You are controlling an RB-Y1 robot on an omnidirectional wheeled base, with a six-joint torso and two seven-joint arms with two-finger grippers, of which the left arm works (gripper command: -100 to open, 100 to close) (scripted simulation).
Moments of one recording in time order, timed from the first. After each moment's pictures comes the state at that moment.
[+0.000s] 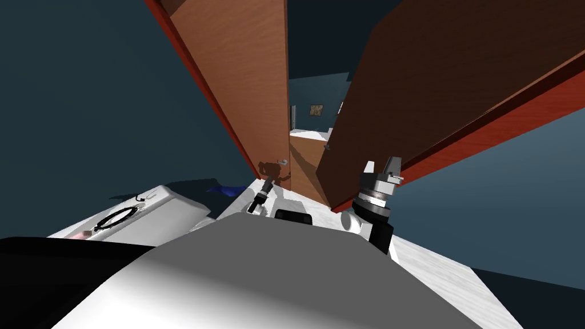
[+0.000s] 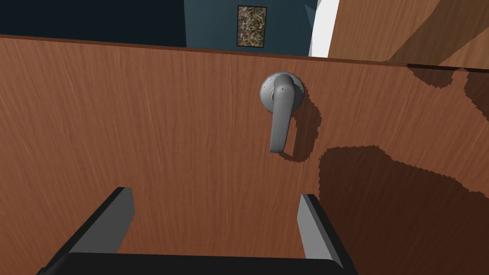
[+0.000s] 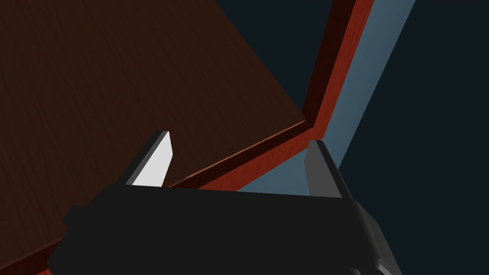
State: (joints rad) arm 0.14 0.26 -0.20 -1.10 0.05 -0.76 0.20
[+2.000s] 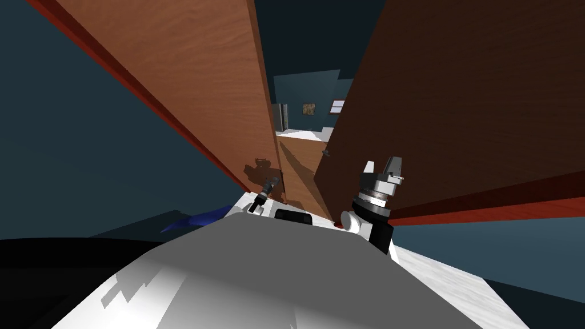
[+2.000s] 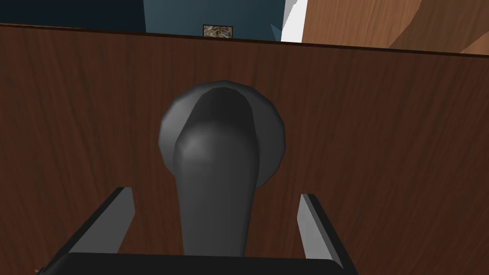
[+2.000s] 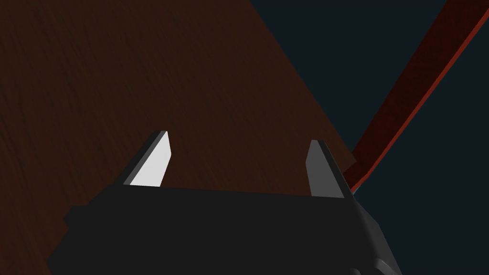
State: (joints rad) arm 0.04 0.26 -0.21 -0.85 0.05 -0.81 0.21
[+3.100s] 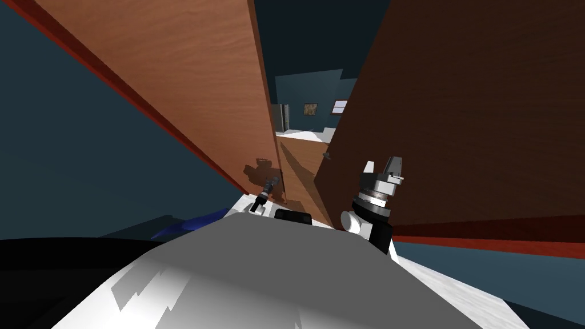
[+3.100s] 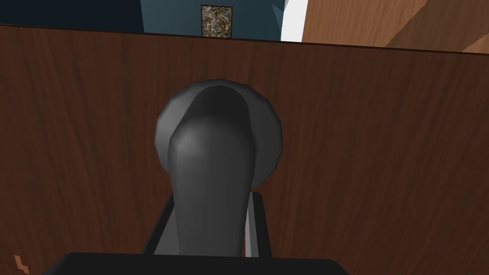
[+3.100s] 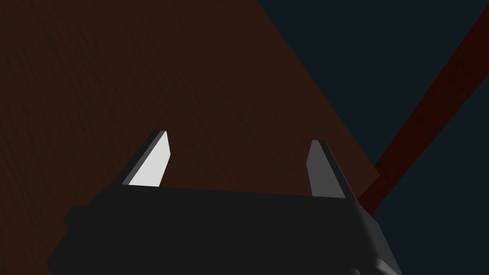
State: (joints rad) arm 0.03 0.22 -0.18 -0.83 0.06 -0.80 0.17
